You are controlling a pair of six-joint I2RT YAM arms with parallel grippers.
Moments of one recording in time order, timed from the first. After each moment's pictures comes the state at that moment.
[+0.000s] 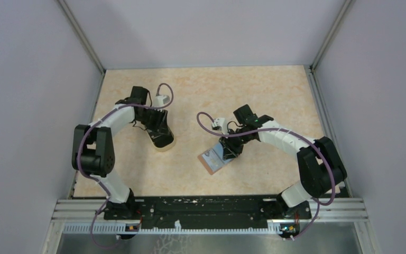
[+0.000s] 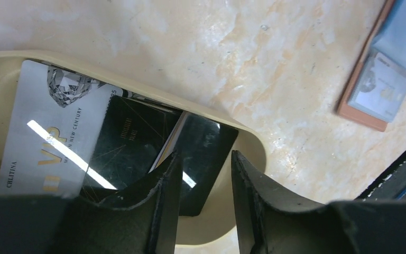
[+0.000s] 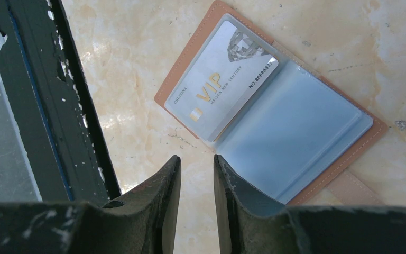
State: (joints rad) left arm -0.15 1.74 1.15 -0.61 0.52 0.26; right arm 0.53 1.50 0.93 -0.61 -0.68 -0.50
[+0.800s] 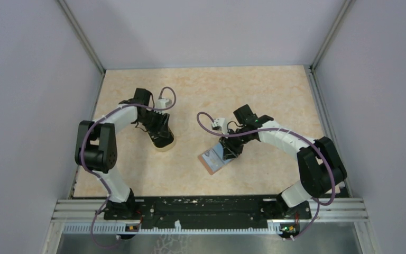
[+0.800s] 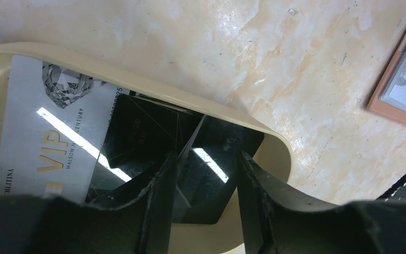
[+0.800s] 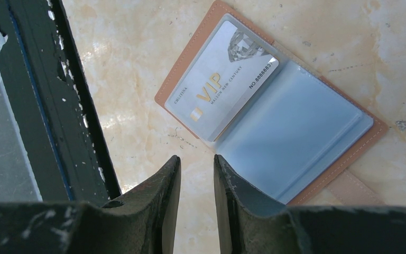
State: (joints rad) left arm -0.16 1.78 1.15 -0.61 0.48 0.30; right arm 0.53 1.50 0.93 -0.61 -0.68 -0.50
